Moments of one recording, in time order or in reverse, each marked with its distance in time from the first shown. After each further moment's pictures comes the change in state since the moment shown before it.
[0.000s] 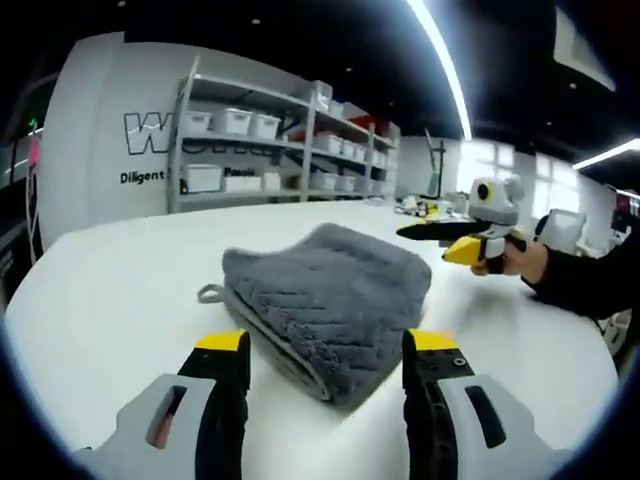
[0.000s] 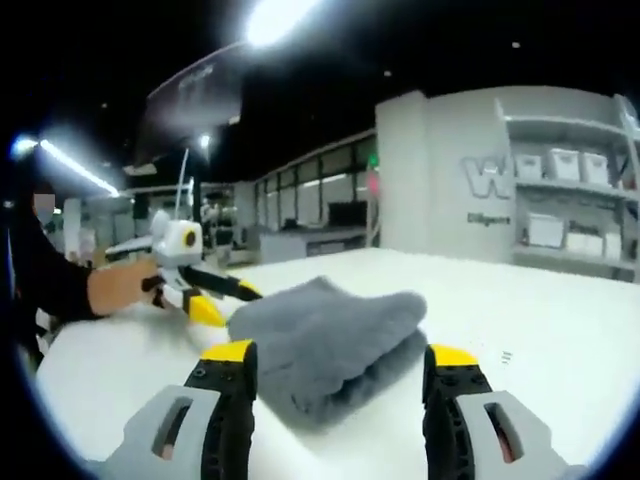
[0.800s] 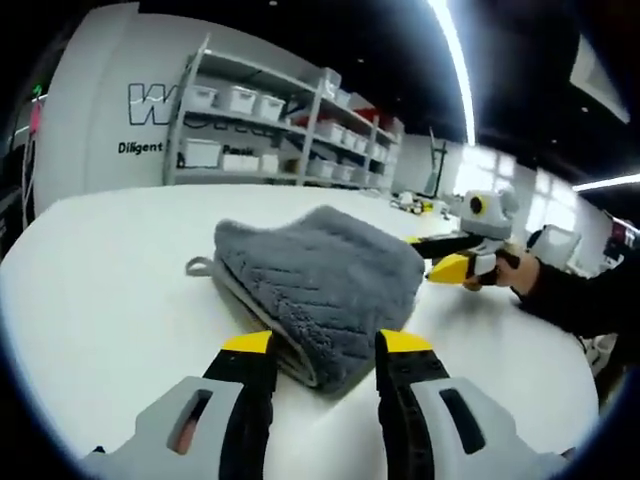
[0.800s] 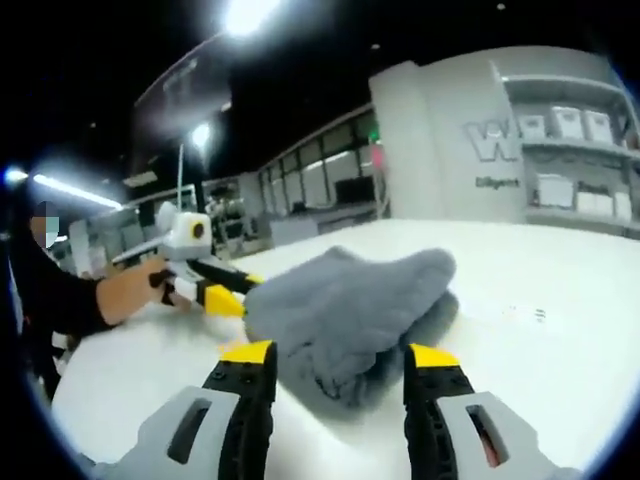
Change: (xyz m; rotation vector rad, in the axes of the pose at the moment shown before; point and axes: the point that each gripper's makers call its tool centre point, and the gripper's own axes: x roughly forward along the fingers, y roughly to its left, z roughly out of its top) left arm 0.005 0.000 -0.015 -0.094 0.078 -0.042; right arm 0.009 0.034 -0.033 0.091 0.092 0.048
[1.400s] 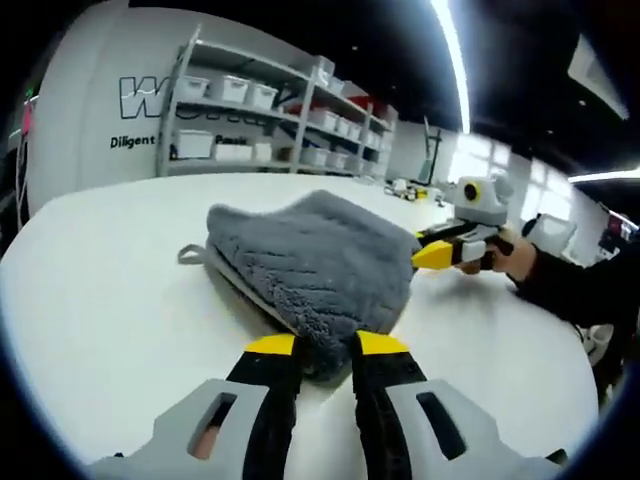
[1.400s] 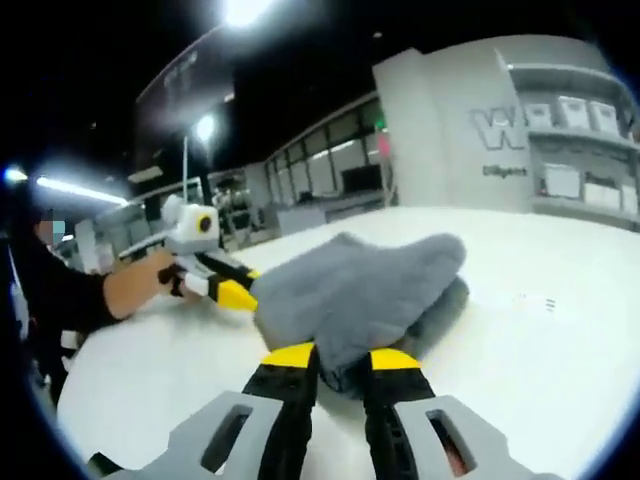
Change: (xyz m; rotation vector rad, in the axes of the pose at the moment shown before) left arm -0.001 -0.009 -0.008 0.027 0.032 -0.038; right arm -0.004 0.018 -0.014 0.001 0.050 0.043
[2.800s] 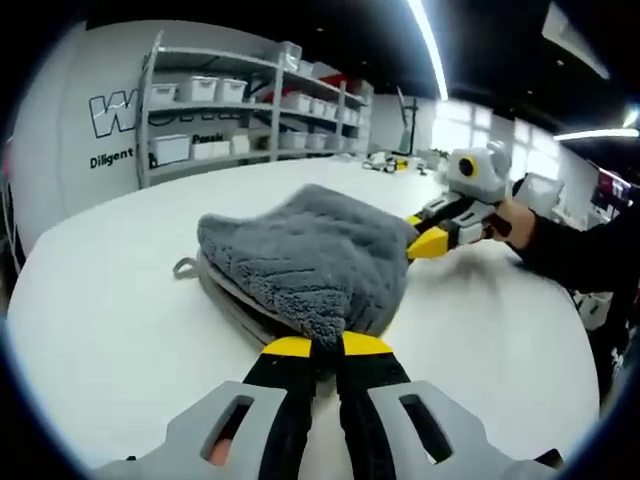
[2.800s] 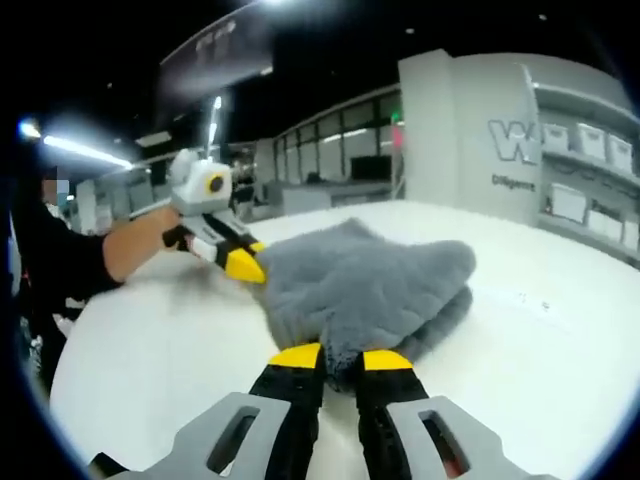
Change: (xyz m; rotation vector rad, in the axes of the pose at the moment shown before) left arm -0.028 -0.042 -0.011 0.118 0.090 -0.023; right arm -0.020 0.014 -0.008 -0.111 0.072 -0.022
